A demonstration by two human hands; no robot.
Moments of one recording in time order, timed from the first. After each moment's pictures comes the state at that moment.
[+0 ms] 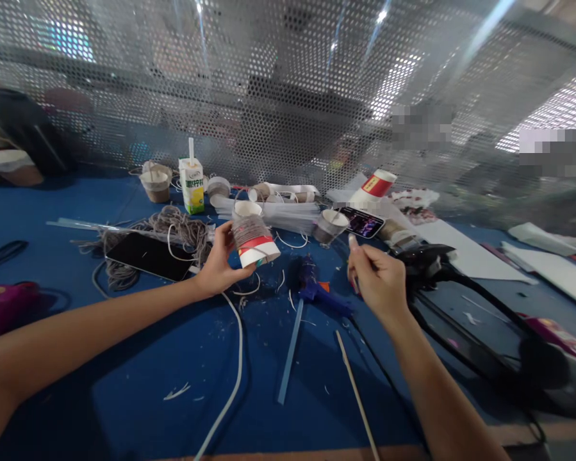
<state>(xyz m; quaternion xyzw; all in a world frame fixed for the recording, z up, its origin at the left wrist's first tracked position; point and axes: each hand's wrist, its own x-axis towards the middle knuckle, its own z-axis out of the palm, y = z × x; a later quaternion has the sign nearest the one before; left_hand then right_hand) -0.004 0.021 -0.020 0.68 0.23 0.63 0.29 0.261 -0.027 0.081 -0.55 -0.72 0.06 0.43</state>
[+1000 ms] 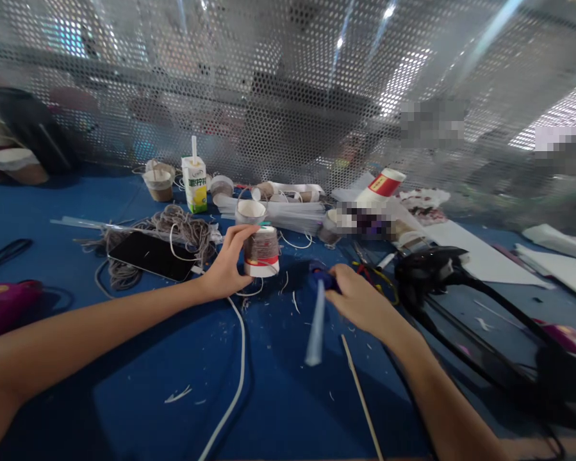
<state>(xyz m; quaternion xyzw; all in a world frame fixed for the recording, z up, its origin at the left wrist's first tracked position) -0.007 0.011 -0.004 0.78 0.29 0.54 0.15 0.250 -0.032 0.073 -0.66 -0.75 0.08 0.05</state>
